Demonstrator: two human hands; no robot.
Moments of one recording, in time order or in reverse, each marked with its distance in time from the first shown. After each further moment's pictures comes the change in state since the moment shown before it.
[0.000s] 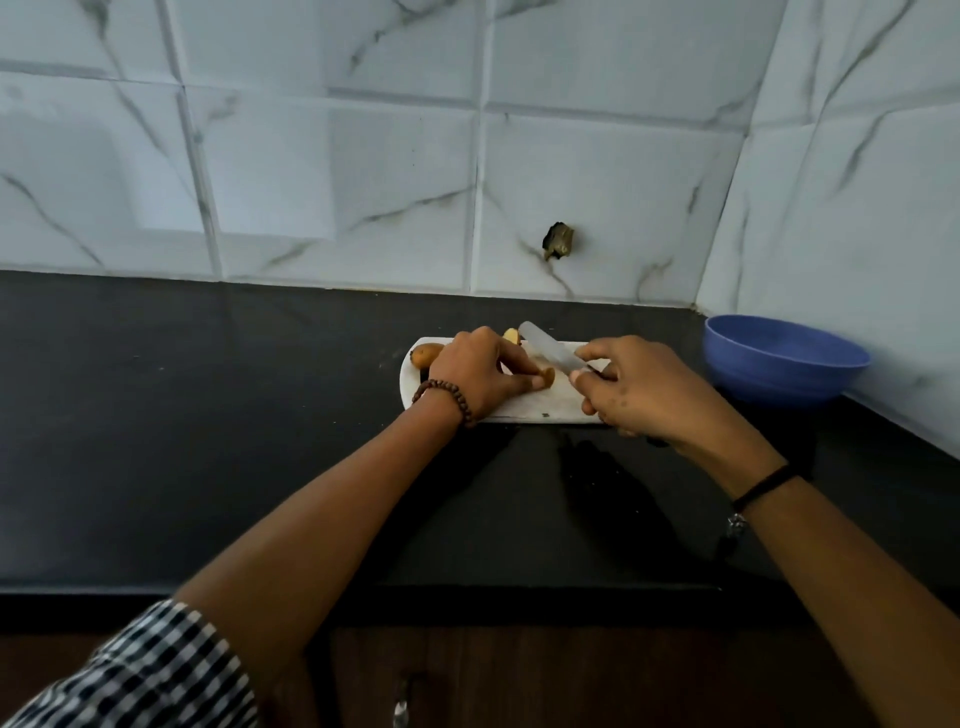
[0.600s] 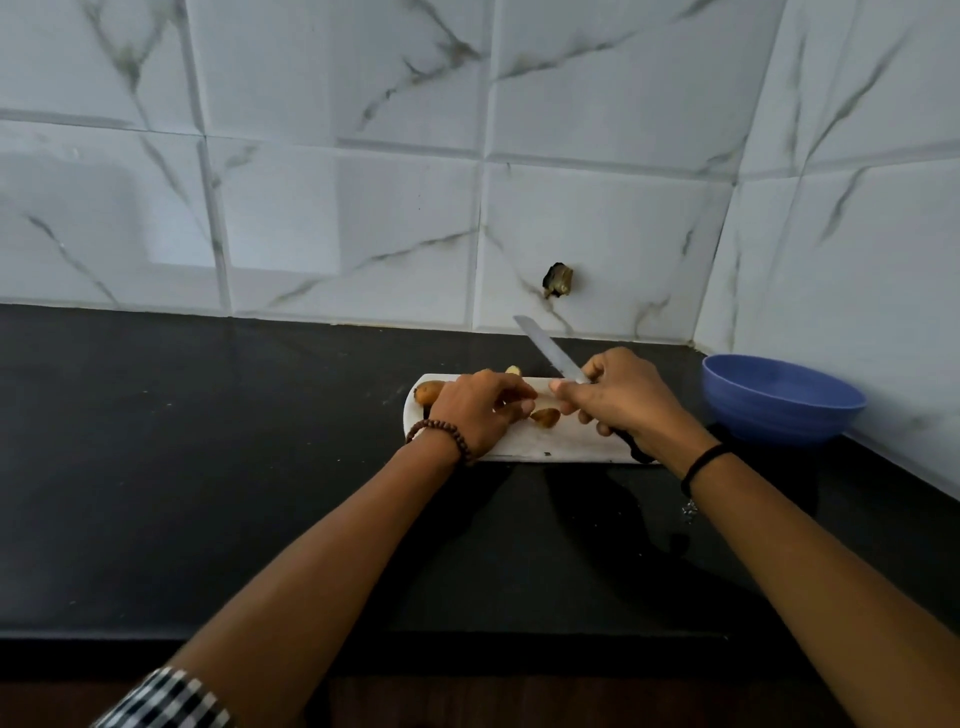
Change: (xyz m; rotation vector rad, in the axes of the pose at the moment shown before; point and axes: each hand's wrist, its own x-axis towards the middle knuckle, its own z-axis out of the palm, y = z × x) left_hand -0.003 -0.002 -0.005 0.069 -0.031 0.043; right_hand 0.049 0.002 0.010 0.220 0.133 0.120
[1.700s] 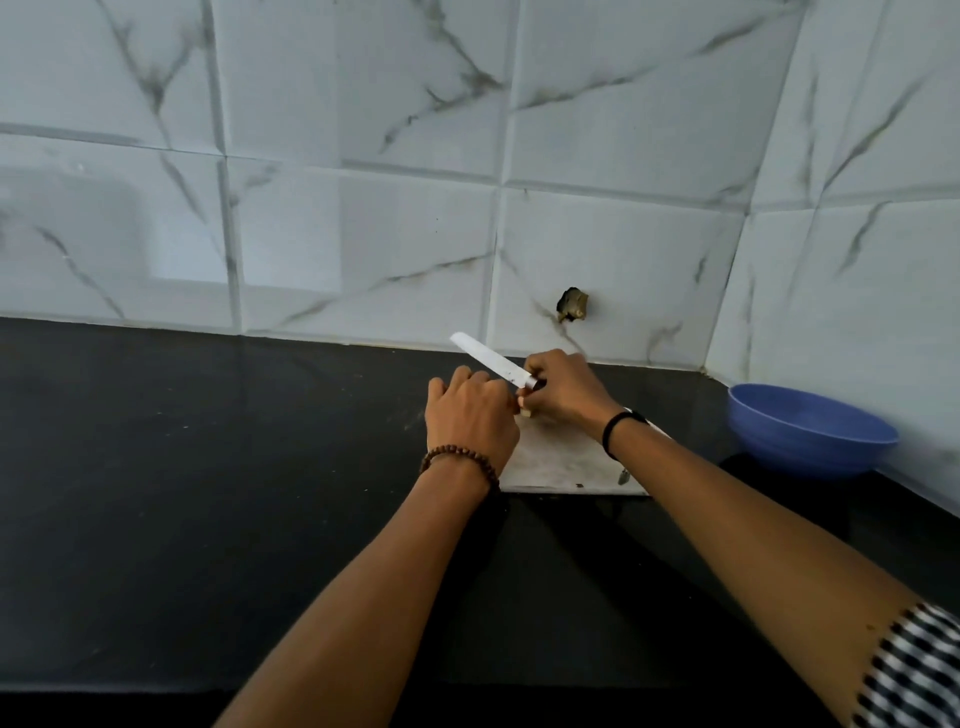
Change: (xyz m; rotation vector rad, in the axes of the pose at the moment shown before) left_hand 0.000 -0.006 -0.011 0.410 0.313 -0.121; right_hand 0.081 -0.023 0.063 -0.203 -0.058 -0.239
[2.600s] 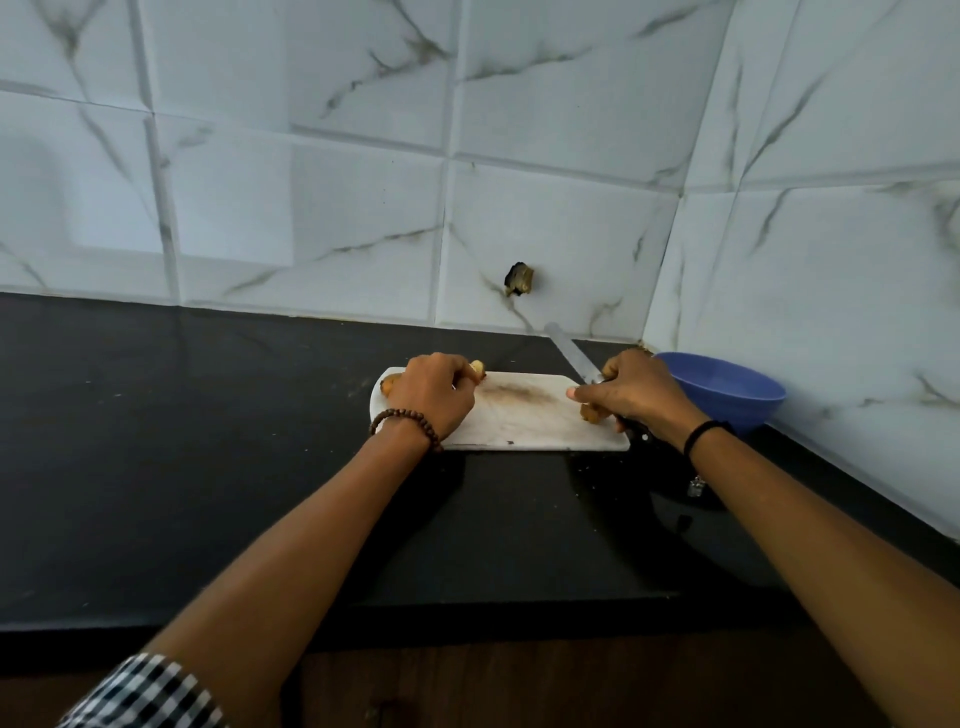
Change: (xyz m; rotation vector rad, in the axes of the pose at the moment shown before) left_hand -0.007 0.015 -0.003 -0.441 -0.138 -0.096; right_hand -0.094 0.060 -0.087 0.091 0.050 0.323
